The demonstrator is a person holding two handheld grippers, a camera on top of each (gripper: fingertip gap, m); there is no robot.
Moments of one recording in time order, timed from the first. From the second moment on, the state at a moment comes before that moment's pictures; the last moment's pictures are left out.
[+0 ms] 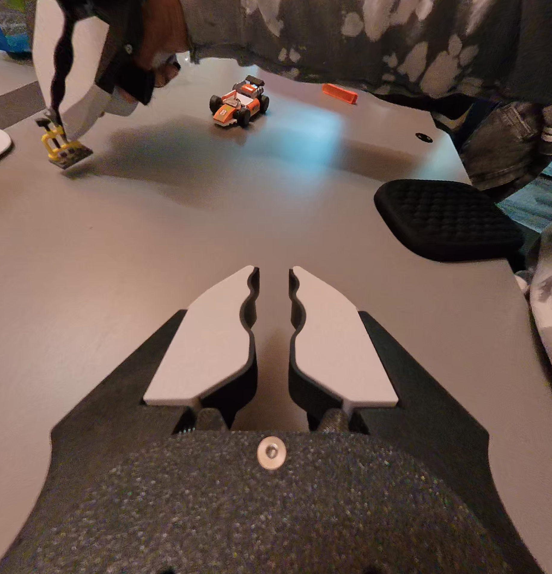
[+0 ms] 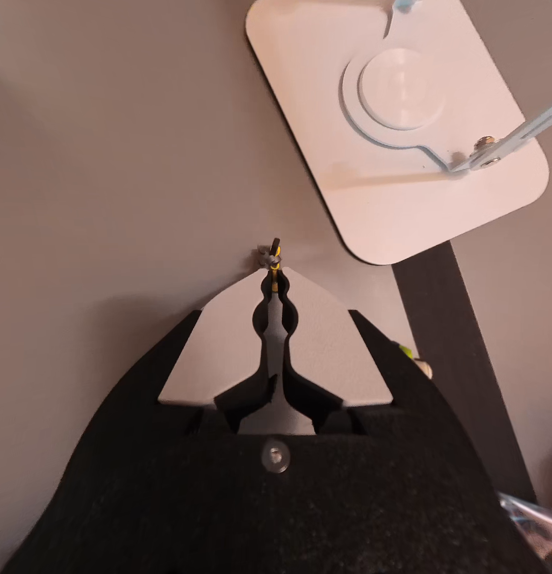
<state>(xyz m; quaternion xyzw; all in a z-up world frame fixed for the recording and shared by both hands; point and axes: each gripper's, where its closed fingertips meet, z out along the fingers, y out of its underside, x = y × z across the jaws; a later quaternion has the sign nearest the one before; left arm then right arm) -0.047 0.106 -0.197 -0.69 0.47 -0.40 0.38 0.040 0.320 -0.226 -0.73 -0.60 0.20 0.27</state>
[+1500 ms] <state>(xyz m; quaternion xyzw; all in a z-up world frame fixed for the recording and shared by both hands) -0.045 0.324 -0.028 -0.71 0.29 -0.20 0.61 0.059 0.435 -0.046 -0.76 -0.12 0.13 0.63</state>
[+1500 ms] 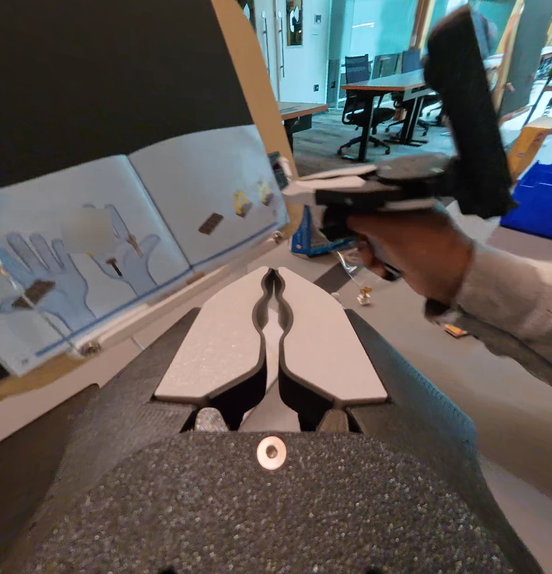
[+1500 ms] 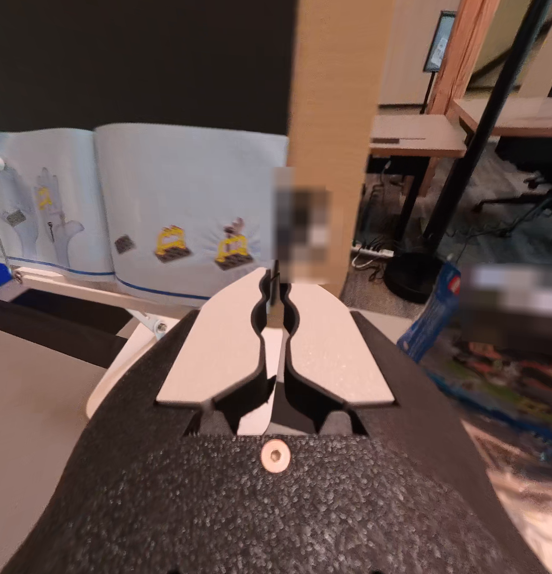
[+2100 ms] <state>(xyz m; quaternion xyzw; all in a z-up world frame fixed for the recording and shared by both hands) -0.048 0.432 -0.055 -0.75 0.33 -0.04 0.57 0.086 0.400 -0.024 -0.68 -0.18 0.09 0.70</state>
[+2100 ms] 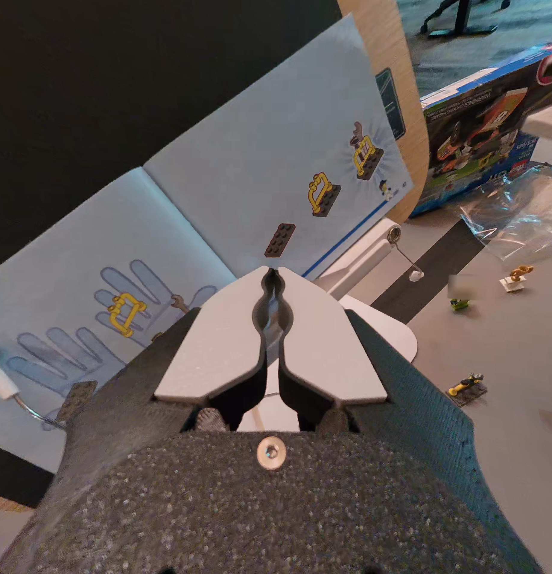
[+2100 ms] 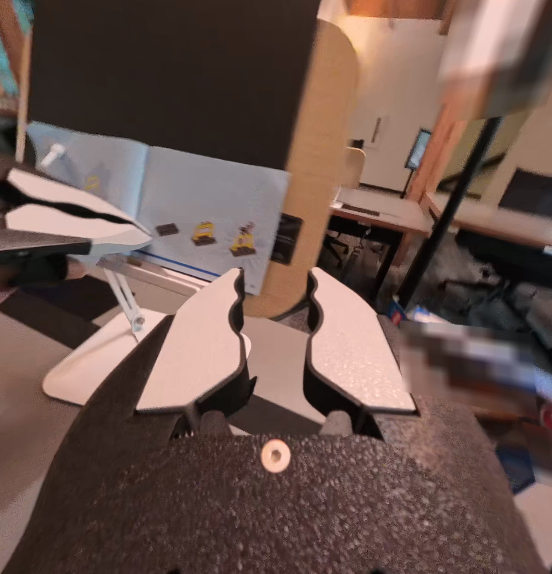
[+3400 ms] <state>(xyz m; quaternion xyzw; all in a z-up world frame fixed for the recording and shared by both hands) -0.050 0.431 -0.055 -0.74 0.34 -0.08 0.58 0.038 0.475 0.006 -0.63 -0.30 -0.05 0.72</state>
